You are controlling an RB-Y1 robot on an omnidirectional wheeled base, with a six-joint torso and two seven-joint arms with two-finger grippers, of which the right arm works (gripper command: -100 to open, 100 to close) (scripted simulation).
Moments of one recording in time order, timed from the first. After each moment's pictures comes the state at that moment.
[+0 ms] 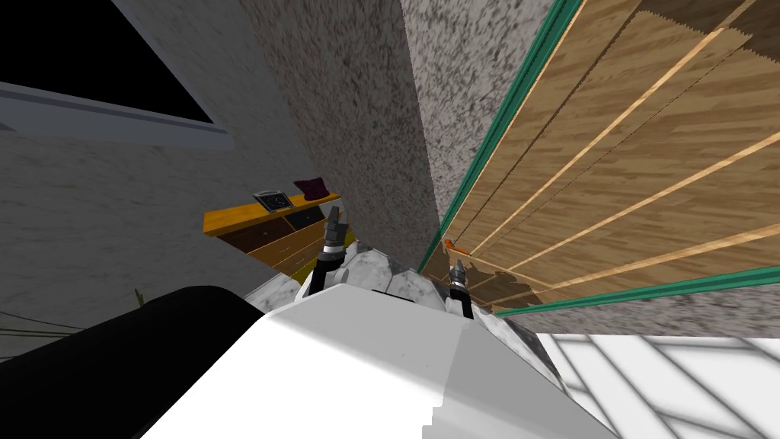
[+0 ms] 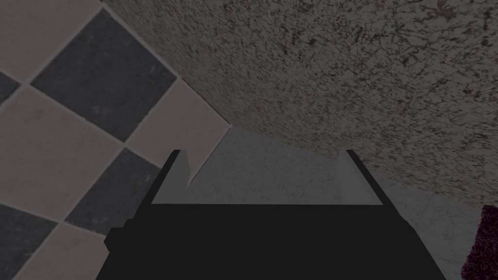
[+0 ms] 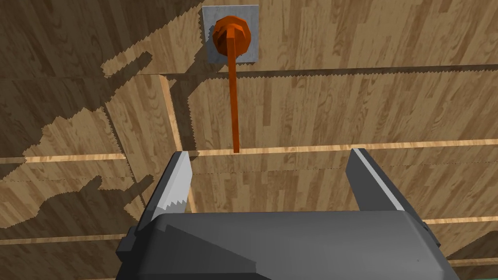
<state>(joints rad) -0.11 -0.23 -0.16 -0.64 -0.20 -0.82 -0.06</state>
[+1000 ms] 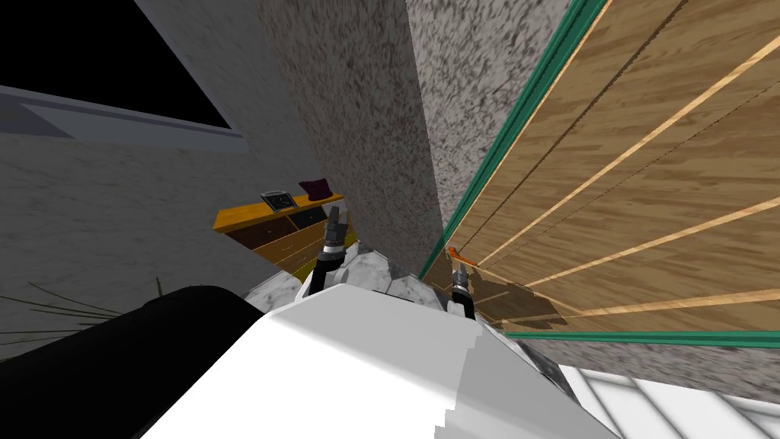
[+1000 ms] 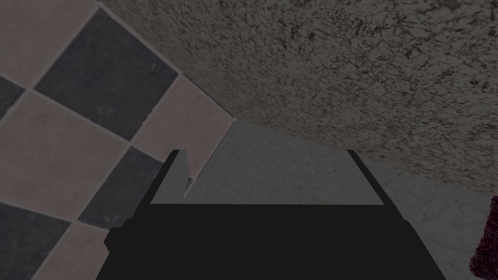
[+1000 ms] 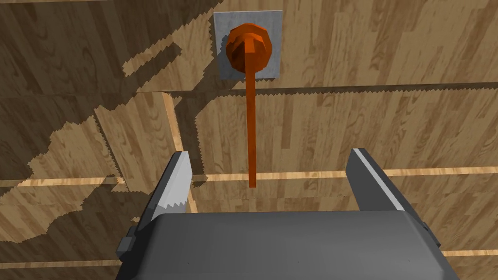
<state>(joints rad) -0.15 -0.25 -0.18 -0.49 -0.23 -0.87 -0.07</state>
